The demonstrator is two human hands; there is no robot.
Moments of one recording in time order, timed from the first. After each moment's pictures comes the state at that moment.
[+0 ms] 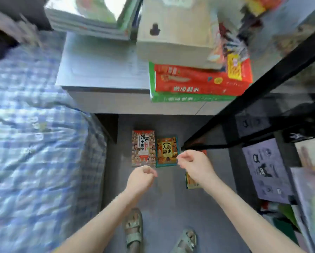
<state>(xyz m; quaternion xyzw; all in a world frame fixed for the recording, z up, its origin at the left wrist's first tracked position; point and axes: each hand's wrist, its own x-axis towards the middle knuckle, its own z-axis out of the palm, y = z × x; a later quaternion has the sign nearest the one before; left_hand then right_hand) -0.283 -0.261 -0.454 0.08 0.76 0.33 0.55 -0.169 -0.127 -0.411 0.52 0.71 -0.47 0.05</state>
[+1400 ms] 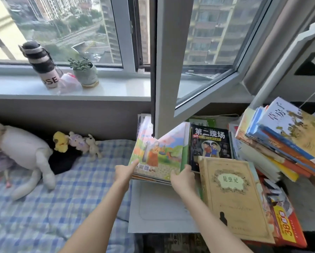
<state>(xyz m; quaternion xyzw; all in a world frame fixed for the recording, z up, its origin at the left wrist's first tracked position) -0.702 -0.126 -0.281 -0.05 0.82 0.46 0.34 -0.543 -0.030 -0.231 0.60 0.68 -0.42 0.00</state>
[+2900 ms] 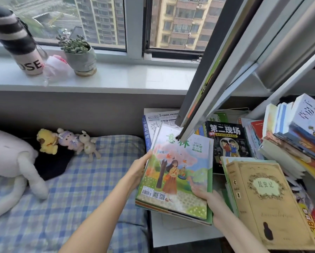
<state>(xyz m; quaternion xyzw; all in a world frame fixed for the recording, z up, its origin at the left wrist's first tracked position) -0.784 -0.107 -0.319 0.03 0.64 0.49 0.59 -0.547 -0.054 -0.248 0.57 0.37 -0.73 -0.11</state>
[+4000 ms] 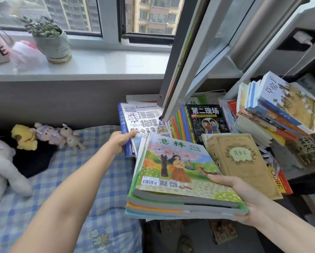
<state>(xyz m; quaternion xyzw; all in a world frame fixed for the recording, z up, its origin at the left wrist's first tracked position) -0.813 -0.087 -0.294 0.05 0.73 0.46 0.50 -0.493 -0.088 -0.136 0.55 0.19 -0.81 -0.04</state>
